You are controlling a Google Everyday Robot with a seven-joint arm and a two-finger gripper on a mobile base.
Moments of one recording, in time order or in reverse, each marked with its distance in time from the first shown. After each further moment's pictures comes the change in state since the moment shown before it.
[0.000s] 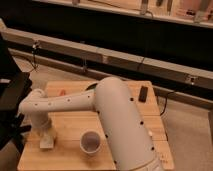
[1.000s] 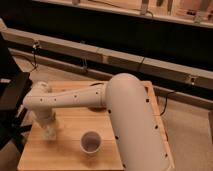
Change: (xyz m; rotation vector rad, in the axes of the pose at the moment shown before) arm 0.024 0.018 -0.041 0.047 0.117 0.047
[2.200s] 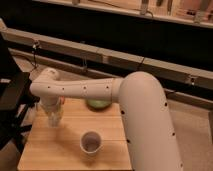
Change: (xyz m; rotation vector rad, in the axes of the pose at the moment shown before) arm 0.047 0.018 -0.058 0.068 0.069 0.020
